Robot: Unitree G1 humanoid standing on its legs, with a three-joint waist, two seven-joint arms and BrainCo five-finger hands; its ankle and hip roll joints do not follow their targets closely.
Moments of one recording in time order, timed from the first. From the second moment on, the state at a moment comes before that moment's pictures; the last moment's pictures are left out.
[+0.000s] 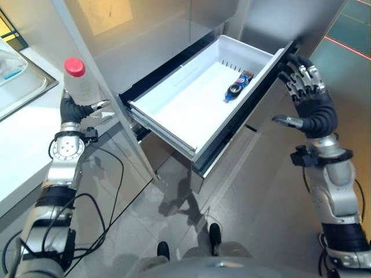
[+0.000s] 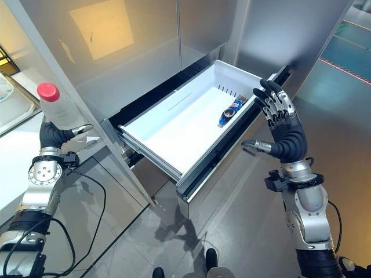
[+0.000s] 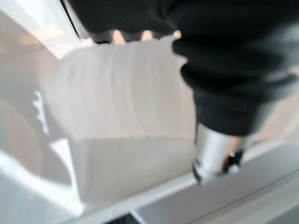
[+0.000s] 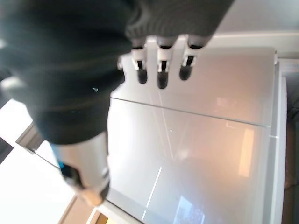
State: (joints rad) left arm -0.42 0.68 0.02 0.50 -0.28 -0.30 0.19; right arm -0.09 -0.48 -0.11 -0.28 0.45 -0.36 0.19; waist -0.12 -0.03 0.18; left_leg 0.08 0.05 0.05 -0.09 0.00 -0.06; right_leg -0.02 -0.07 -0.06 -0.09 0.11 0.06
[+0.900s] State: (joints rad) left arm -0.41 0.64 0.05 0.49 -0.28 -0.28 0.13; right arm -0.09 -0.49 -0.11 -0.28 0.45 -0.35 0.19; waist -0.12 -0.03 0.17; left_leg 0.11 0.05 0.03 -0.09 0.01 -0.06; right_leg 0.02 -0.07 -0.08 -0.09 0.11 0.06
